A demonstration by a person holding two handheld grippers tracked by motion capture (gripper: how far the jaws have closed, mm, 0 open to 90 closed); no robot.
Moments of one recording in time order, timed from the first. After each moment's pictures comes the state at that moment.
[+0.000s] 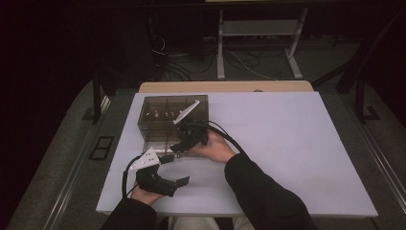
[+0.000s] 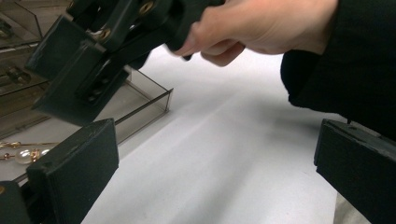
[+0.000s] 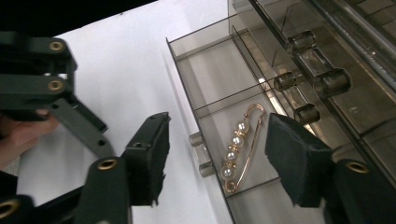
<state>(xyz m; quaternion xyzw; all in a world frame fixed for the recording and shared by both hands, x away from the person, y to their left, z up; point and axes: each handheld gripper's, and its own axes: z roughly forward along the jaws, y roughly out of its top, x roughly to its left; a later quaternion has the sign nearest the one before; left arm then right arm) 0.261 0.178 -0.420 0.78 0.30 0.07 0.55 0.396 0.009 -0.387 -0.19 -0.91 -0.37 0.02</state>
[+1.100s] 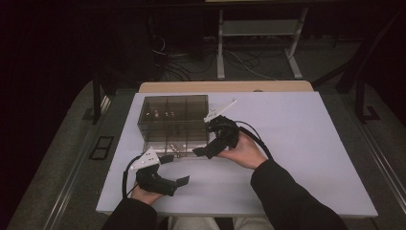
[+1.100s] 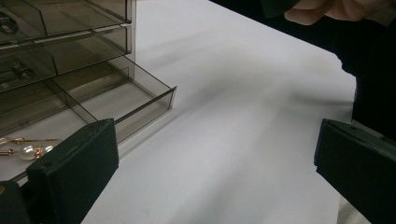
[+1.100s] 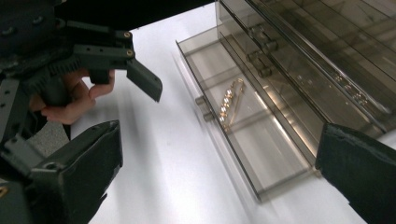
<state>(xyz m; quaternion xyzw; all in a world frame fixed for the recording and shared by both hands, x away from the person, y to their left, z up) 0.262 0.179 -0.421 0.78 0.31 0.08 0.54 0.356 -0.075 -0.346 -0.22 -0.88 -0.42 -0.01</state>
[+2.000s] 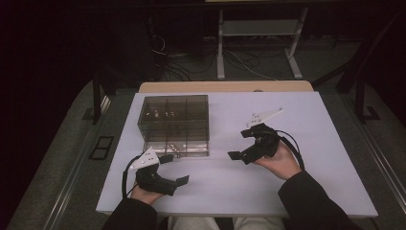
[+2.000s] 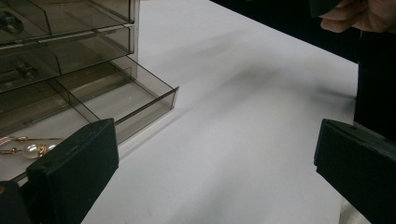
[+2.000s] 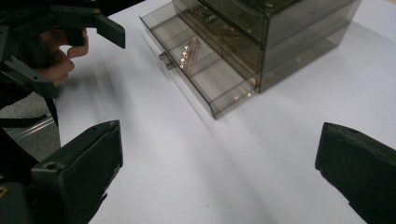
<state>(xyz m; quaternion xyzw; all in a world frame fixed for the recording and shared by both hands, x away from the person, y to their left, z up) 0.262 0.179 -0.421 0.77 0.31 0.08 0.54 0.332 -0.173 -0.358 -0.29 -0.86 -0.43 -0.03</state>
